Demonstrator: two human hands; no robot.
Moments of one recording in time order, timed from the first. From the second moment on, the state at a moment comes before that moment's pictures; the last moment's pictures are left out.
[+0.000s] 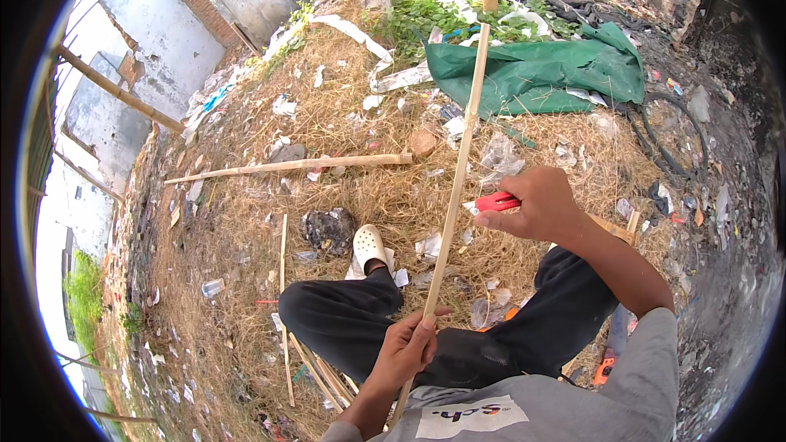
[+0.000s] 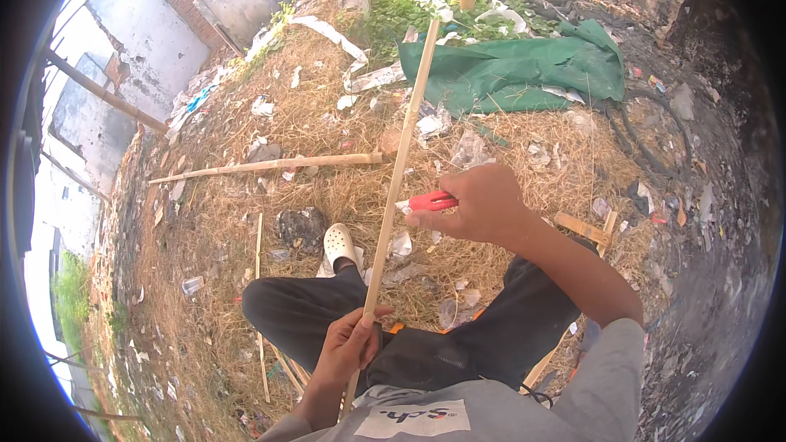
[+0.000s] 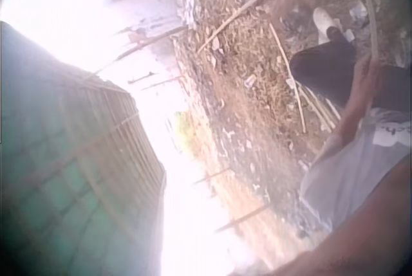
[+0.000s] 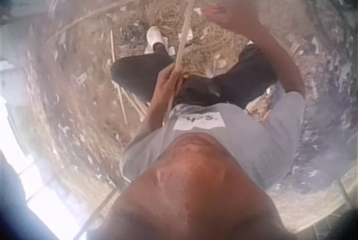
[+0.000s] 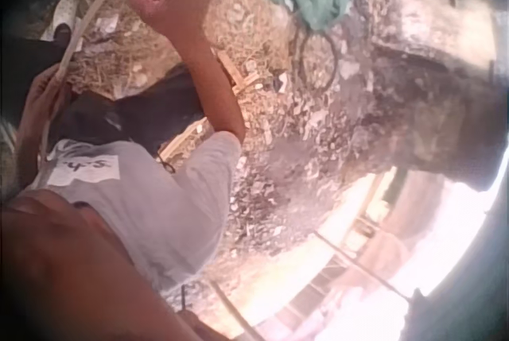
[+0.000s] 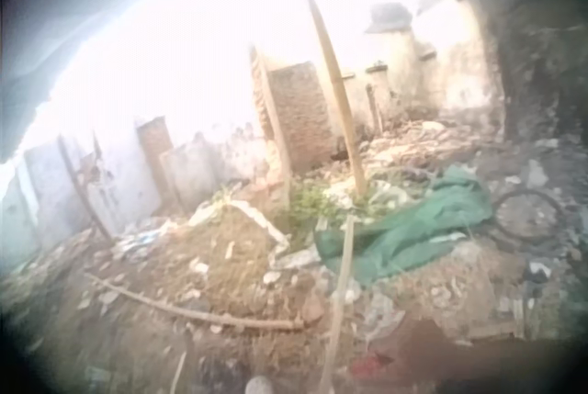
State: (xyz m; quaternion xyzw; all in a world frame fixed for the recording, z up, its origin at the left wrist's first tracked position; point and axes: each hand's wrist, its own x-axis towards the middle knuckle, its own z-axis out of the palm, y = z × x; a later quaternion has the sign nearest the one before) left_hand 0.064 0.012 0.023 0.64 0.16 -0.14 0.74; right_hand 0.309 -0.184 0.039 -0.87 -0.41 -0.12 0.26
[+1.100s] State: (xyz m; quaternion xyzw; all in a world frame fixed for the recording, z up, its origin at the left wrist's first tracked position) left_hand 0.025 -0.016 0.034 0.67 0.19 -0.22 0.68; right_hand 0.447 -0.235 0.018 -0.96 -0.04 -0.18 0.19
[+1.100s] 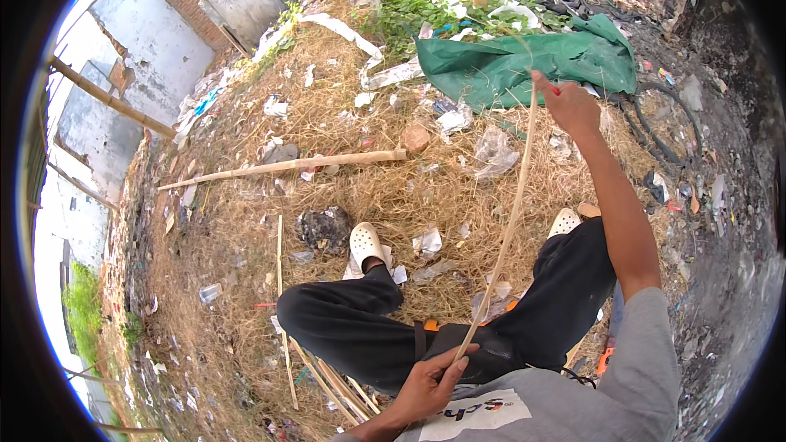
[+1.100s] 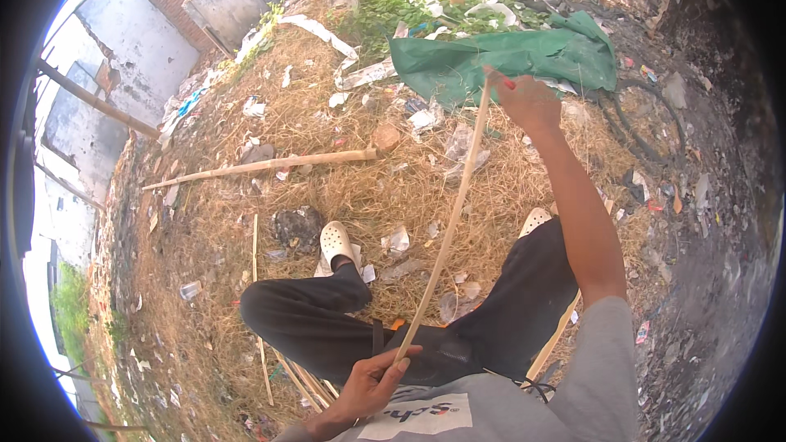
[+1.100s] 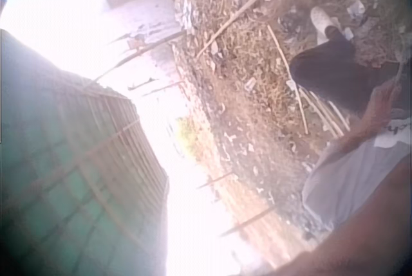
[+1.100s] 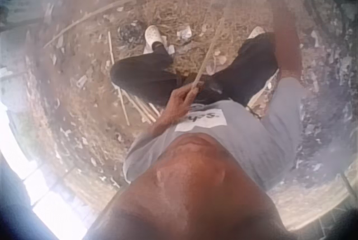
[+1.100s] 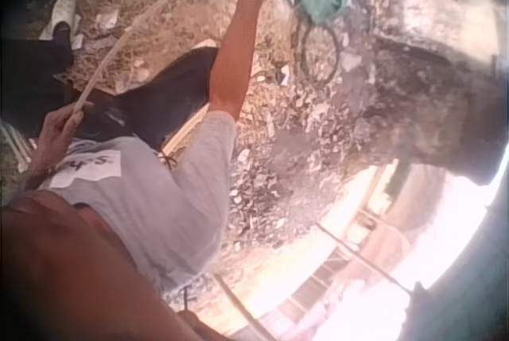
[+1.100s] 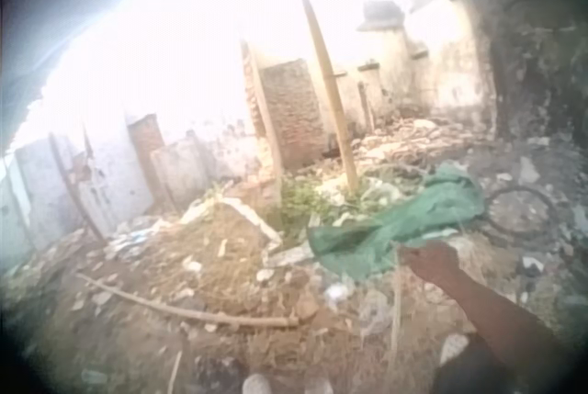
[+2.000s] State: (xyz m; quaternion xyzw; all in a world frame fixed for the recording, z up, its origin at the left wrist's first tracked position) left_hand 0.062 0.005 0.026 0.62 0.19 -0.08 0.75; right_hand 0.310 -0.161 0.027 -0.88 -0.38 -0.17 0.25
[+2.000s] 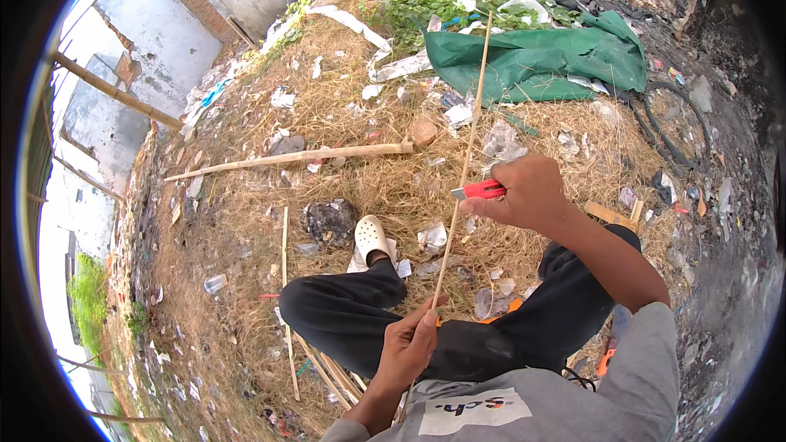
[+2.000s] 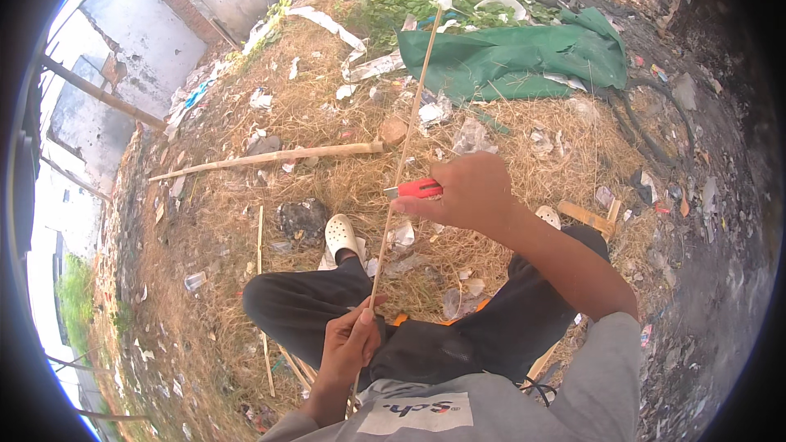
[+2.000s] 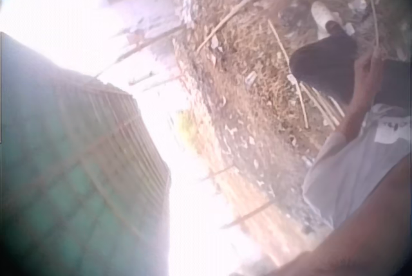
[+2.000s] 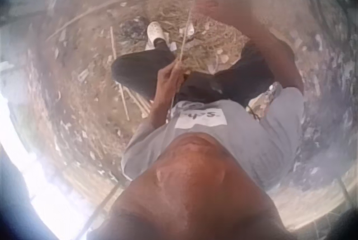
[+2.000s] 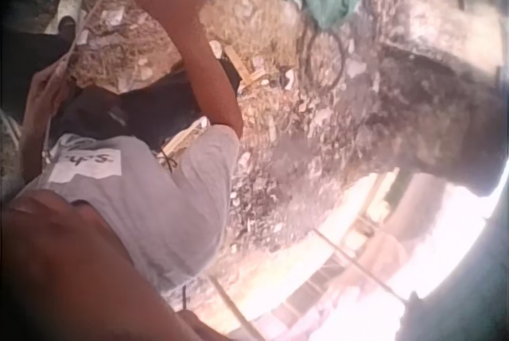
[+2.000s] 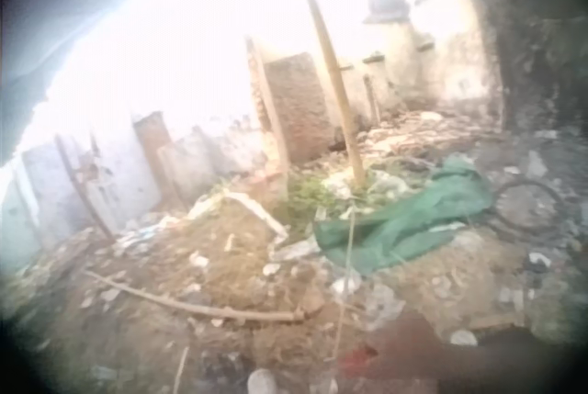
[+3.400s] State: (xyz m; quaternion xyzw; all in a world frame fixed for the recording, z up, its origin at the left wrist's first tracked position) left_hand 0.054 0.009 0.019 0.69 0.15 -0.07 0.70; right_hand 0.308 -0.157 0.019 -0.88 -0.39 -0.14 0.24
